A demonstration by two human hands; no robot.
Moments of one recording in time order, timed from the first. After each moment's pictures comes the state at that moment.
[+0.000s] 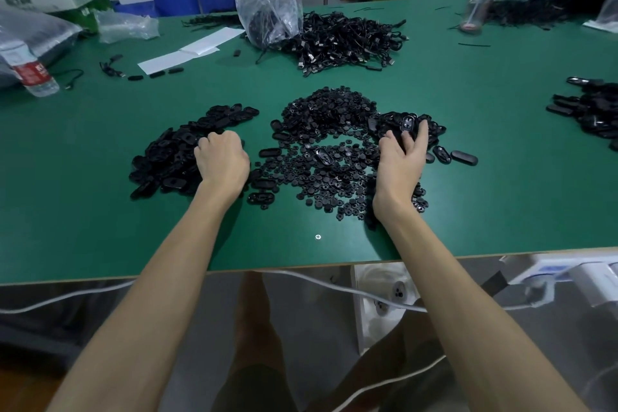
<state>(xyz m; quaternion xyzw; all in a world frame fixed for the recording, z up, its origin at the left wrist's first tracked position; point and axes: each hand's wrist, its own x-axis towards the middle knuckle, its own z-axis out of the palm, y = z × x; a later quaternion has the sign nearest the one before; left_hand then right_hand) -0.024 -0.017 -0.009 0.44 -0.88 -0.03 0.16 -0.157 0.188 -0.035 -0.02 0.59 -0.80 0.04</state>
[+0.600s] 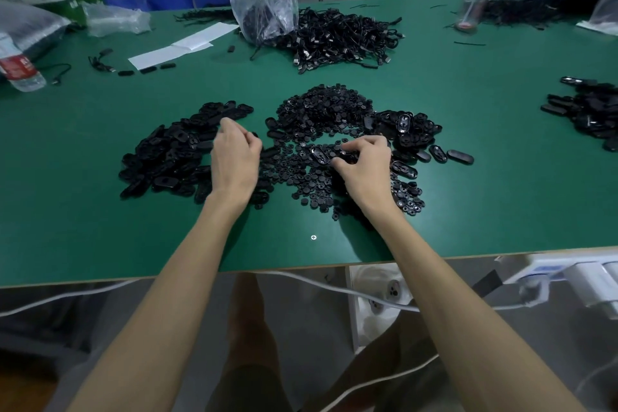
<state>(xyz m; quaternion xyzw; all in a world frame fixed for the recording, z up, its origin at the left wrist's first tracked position) -0.036 0.007 -0.019 0.38 -0.83 -0.23 0.34 -0.146 0.181 -0.031 -0.25 0.84 -0.48 0.02</state>
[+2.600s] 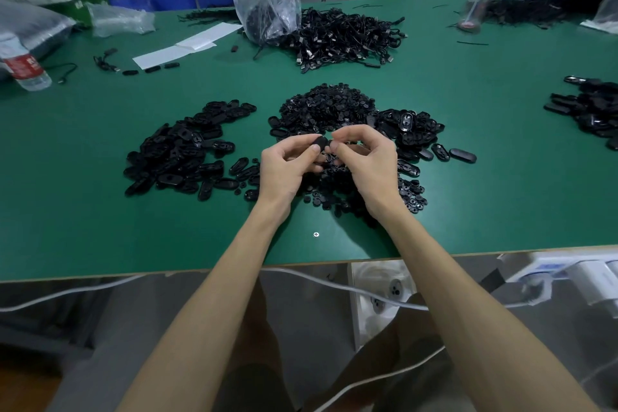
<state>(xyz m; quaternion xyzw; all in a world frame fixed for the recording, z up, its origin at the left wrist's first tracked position) -0.052 0.068 -0.038 0.19 -0.64 -0.66 0.33 -0.142 0.187 -0.028 -0.29 0.63 -0.71 0.08</state>
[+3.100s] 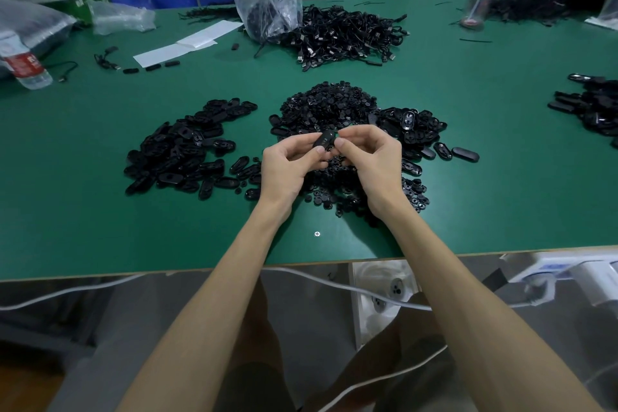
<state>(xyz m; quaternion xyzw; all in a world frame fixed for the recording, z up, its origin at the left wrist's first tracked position) -0.052 0.069 -0.040 0.17 -0.64 -0.67 0.33 -0.148 0.187 -0.033 -0.26 0.62 -0.74 0.10</state>
